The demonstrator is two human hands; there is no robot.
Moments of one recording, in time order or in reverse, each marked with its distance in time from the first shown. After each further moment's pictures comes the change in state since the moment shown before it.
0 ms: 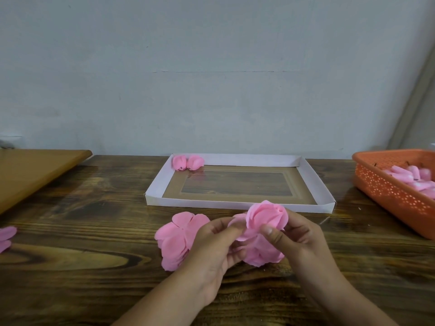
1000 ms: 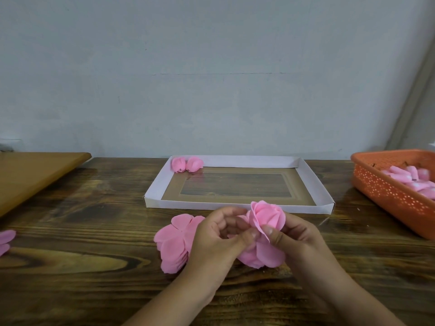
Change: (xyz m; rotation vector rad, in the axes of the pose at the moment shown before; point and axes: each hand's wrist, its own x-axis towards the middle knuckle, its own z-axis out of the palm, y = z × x) left_hand -0.001 -0.004 -0.003 0.243 -0.044 0.390; right_hand 0.003 0.002 -0.006 0.078 -0.083 0.182
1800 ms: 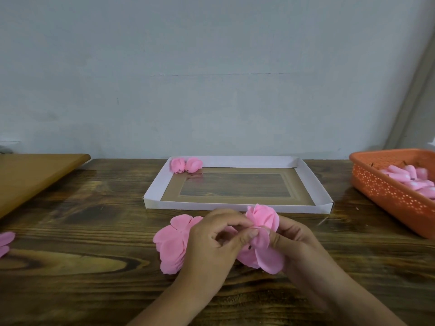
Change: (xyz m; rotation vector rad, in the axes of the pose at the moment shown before) left_hand 0.000 0.000 -0.006 0.328 -0.005 0.539; right_hand 0.002 0.001 -0.002 0.147 -0.125 0.136
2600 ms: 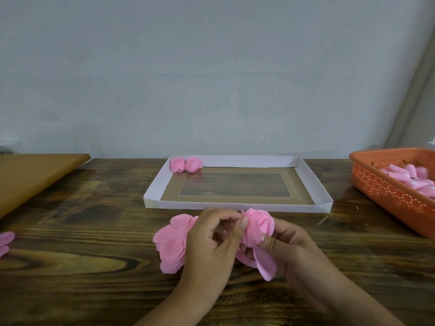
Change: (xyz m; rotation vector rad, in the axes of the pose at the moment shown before) left_hand -0.006 -0.006 0.005 -0.050 0.138 -0.070; right_hand -0.002 0.003 0.003 -0.021 0.007 0.012
